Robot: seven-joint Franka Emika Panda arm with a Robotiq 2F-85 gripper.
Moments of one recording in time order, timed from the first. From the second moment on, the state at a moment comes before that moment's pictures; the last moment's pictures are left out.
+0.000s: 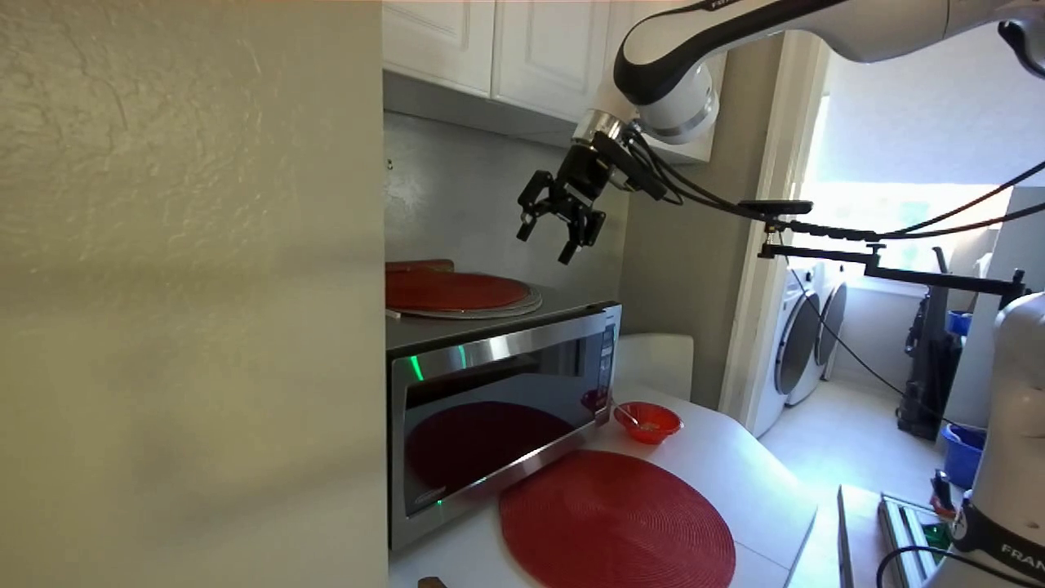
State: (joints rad) arm 0.02 -0.10 0.00 -2.03 0.37 2.23 0.29
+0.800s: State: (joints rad) arm -0.05 0.00 -0.06 -1.96 0.18 2.35 0.35
